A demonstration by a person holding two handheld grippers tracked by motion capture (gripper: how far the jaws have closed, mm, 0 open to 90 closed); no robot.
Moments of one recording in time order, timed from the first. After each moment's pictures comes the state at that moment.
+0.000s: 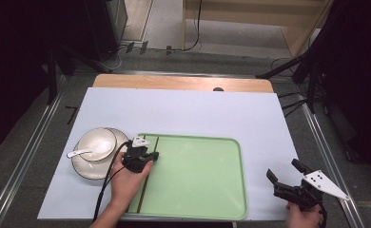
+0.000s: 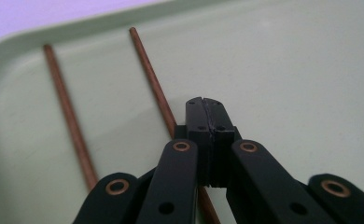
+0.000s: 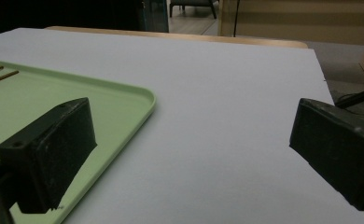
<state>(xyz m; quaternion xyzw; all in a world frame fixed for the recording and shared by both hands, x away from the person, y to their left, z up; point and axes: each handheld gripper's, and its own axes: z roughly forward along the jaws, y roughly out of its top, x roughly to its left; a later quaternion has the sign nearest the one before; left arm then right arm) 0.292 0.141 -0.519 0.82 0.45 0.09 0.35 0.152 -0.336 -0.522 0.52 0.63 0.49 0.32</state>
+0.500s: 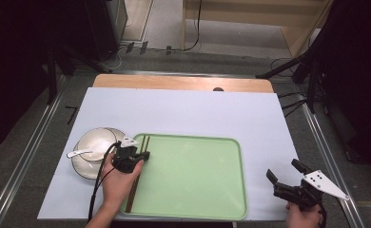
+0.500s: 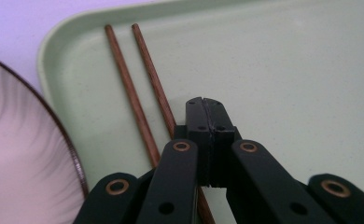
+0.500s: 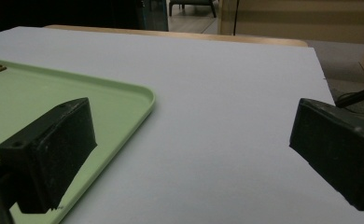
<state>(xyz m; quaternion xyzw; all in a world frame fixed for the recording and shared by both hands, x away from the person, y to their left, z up) 0.291 0.165 -0.519 0.80 0.48 0.10 0.35 0.152 -0.335 -0.523 0.52 0.63 0.49 0.32</state>
